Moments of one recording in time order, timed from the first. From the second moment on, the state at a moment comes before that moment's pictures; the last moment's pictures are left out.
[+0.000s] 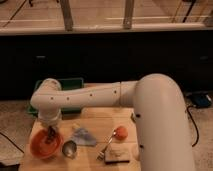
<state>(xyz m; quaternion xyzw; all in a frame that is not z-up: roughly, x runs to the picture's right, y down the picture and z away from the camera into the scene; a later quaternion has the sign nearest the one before) -0.271 0.198 0.710 -0.21 -0.33 -0.58 0.71</state>
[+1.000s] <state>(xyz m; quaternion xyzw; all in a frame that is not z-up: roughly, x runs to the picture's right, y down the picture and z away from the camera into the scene) -0.273 0.194 0.715 -0.22 -0.33 -0.59 0.71</state>
